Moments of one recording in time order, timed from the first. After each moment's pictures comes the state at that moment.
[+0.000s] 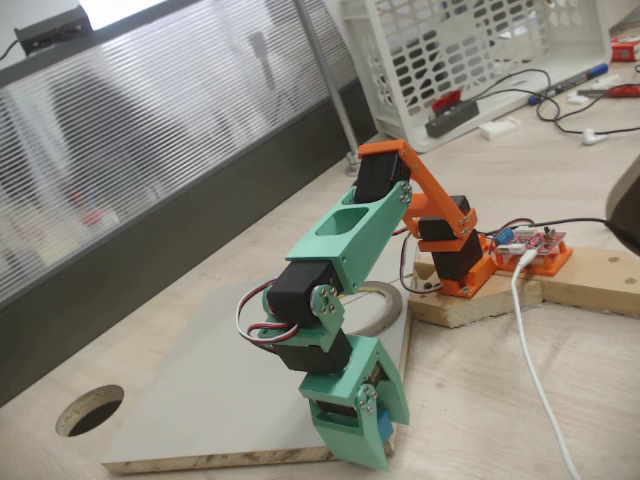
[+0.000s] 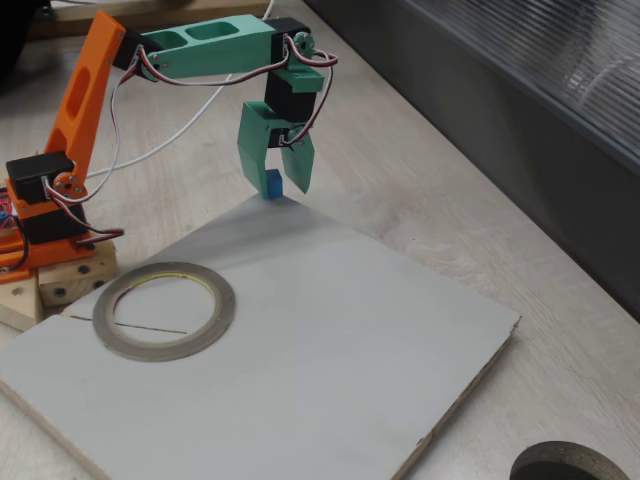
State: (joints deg) arm -64.3 55.7 60.5 100.5 100.6
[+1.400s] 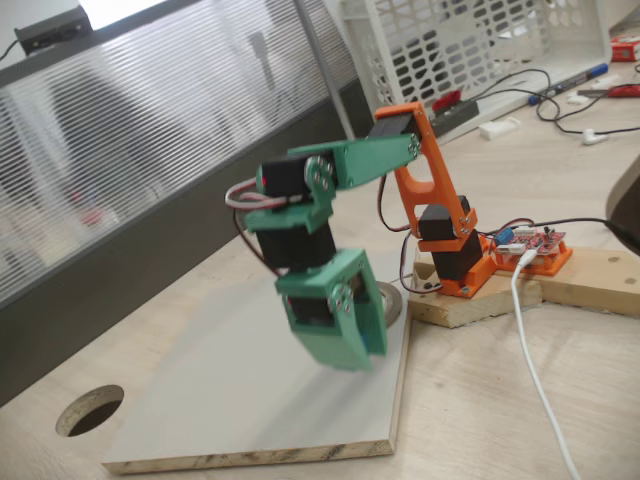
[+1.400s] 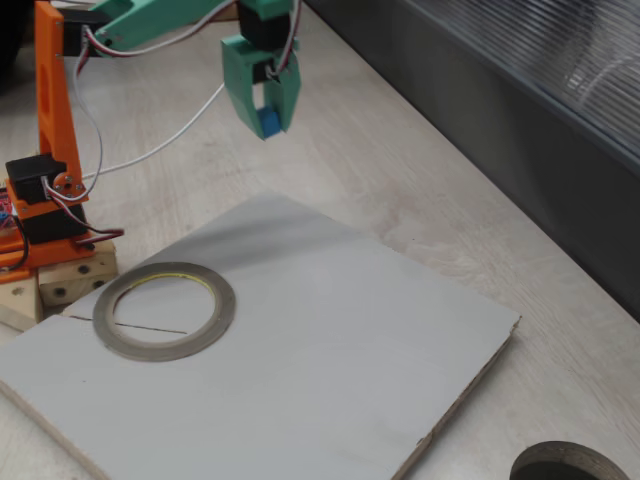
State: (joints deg) arm -64.4 77.3 60.6 101.1 100.6
